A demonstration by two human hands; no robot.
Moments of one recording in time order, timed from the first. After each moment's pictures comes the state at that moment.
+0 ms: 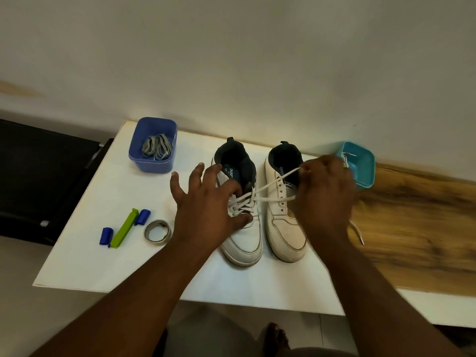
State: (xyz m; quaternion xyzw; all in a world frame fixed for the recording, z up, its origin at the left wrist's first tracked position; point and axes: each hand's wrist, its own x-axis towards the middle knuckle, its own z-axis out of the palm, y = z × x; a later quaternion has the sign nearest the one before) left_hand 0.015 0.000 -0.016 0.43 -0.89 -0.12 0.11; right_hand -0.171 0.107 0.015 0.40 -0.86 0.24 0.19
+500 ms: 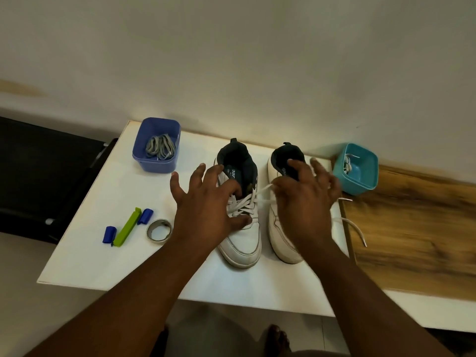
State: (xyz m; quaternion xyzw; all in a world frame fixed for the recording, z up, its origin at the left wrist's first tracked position) left_hand 0.019 -0.003 -0.016 0.43 -0.89 -0.11 0.10; right_hand -0.153 0.099 0.002 0.48 -0.85 0.18 0.11
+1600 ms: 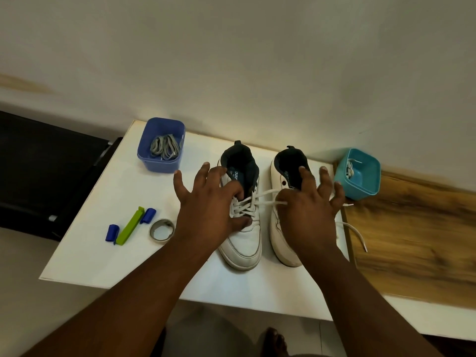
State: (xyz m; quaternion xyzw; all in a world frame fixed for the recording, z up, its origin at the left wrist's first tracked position) left_hand 0.020 -0.005 -0.009 0.42 -0.89 -0.12 0.09; right_hand -0.151 0.108 0.001 0.49 -0.87 0.04 0.10
